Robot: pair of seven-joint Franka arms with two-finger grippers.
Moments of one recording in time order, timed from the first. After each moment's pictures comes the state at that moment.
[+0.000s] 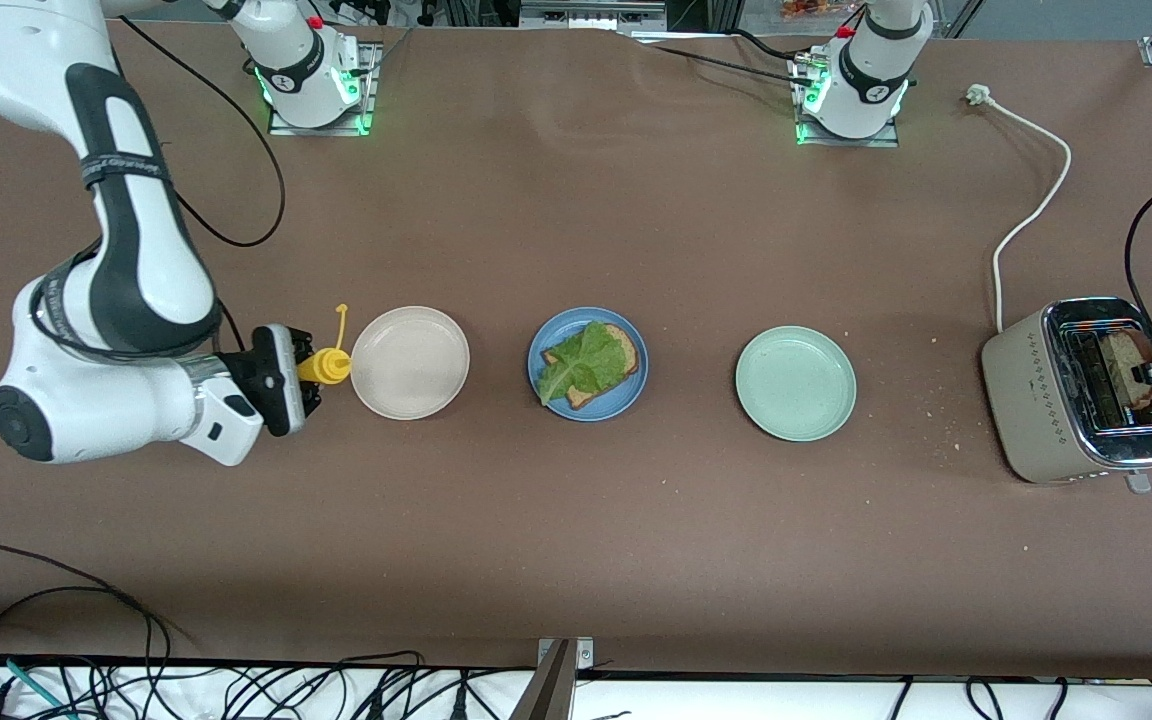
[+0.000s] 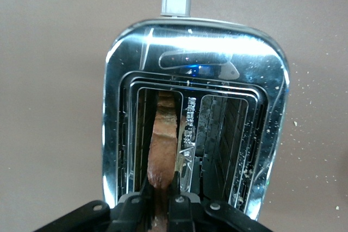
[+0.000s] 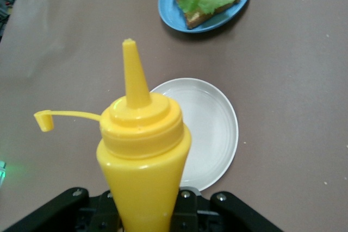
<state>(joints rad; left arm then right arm) 0.33 0.49 0.03 -1.48 0.11 1.82 0.13 0.00 0.69 0.18 -1.23 0.31 1.54 -1.55</state>
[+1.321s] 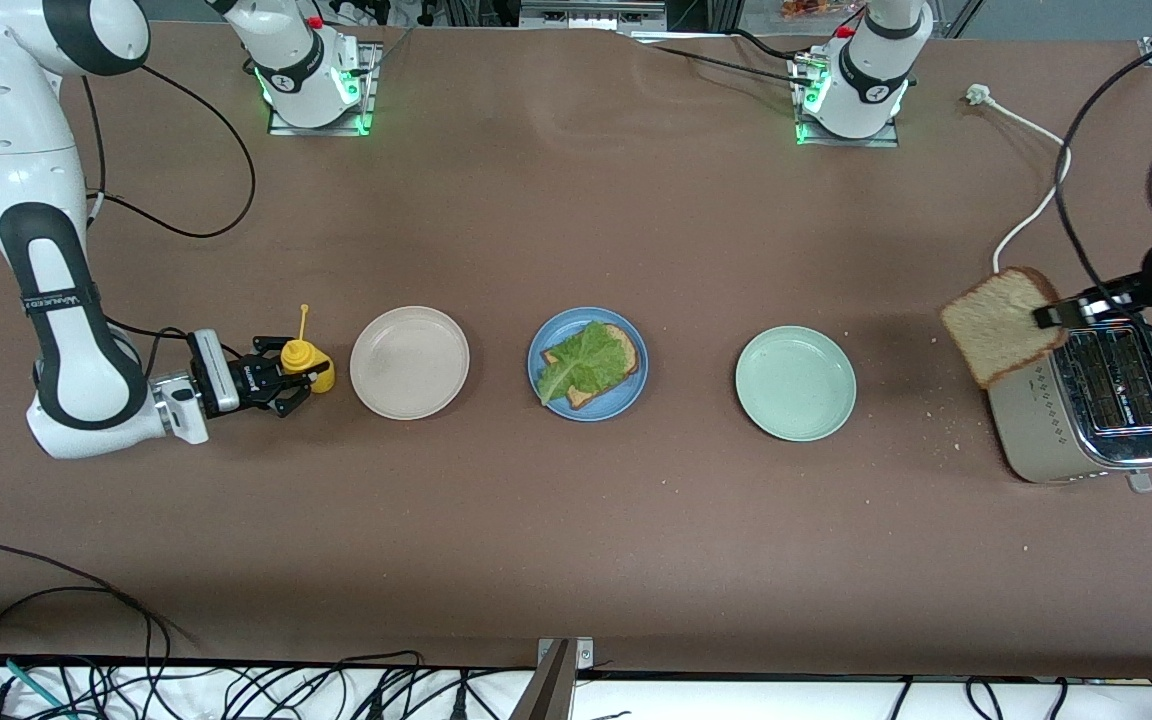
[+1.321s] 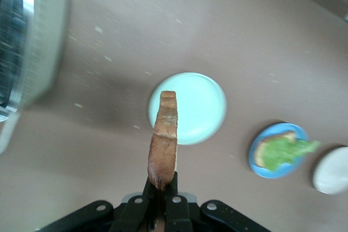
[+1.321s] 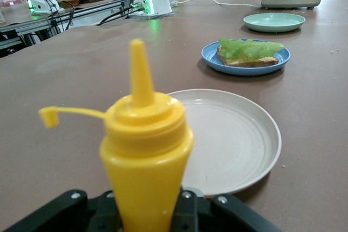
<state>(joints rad) 0.30 0.27 -0.23 -1.38 -0.23 1.48 -0.33 -0.28 0.90 0.18 -1.45 0.68 1.56 -2.38</state>
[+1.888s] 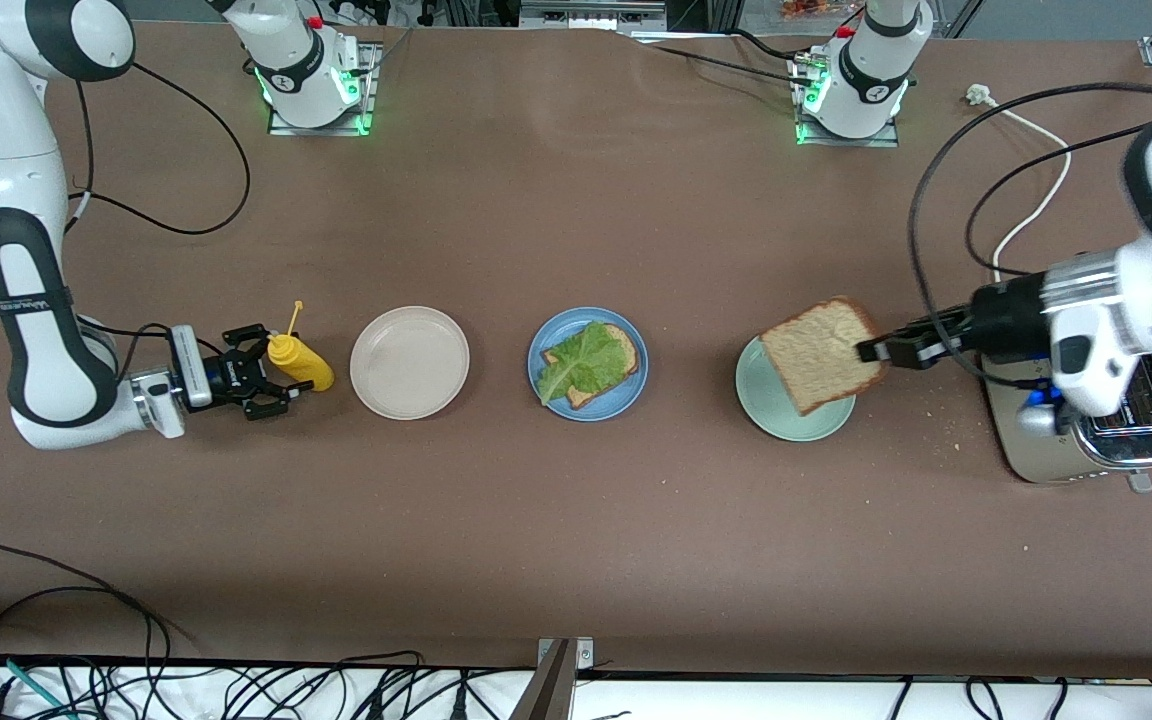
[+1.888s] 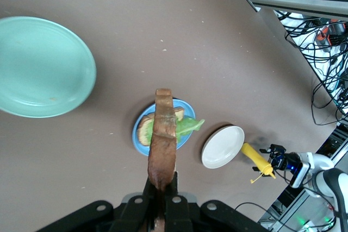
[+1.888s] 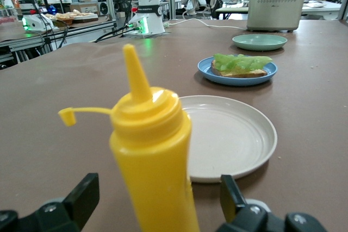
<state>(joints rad) 0.11 0.37 -0.24 -1.39 -0.58 1.71 -0.56 -0.36 0.93 0.18 -1.46 0.73 1.50 -2.44</state>
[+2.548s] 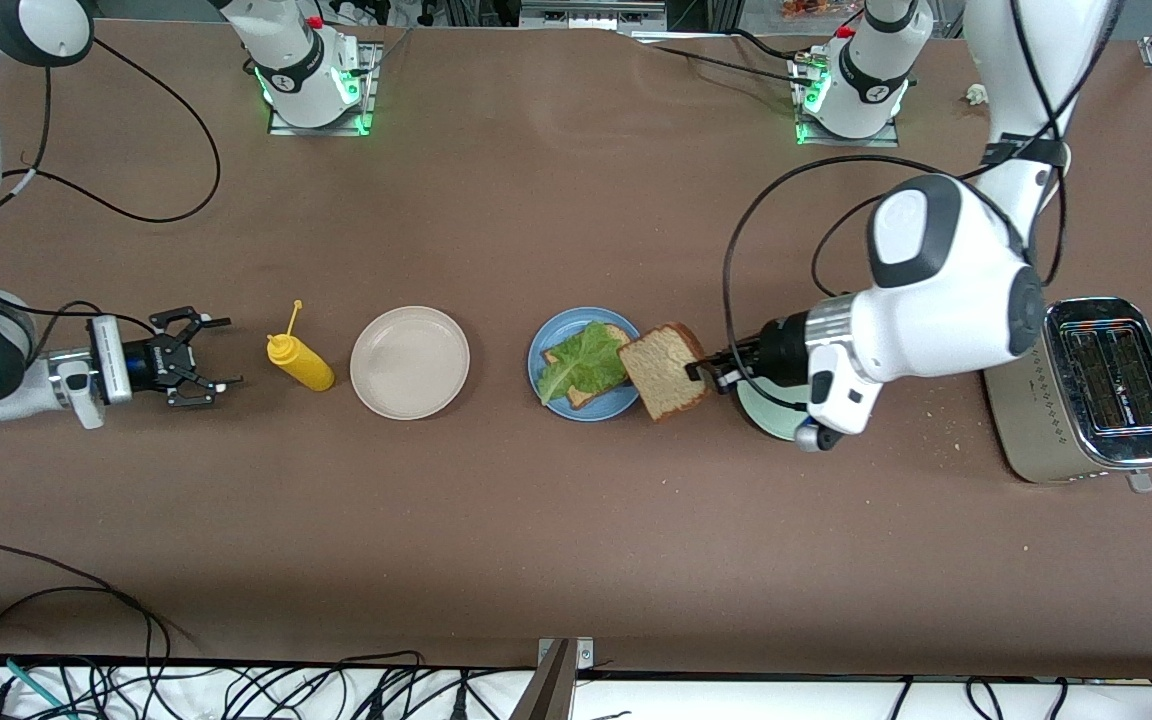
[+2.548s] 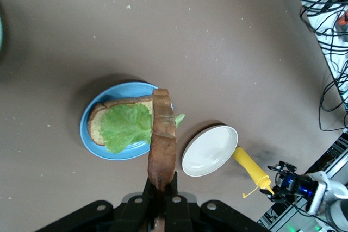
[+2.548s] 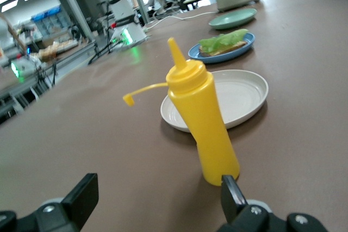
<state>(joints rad) -0.14 0.48 -0.24 -1.47 -0.62 2.01 -0.70 -0.51 0.89 0.18 -1.44 0.66 1.42 -2.19</state>
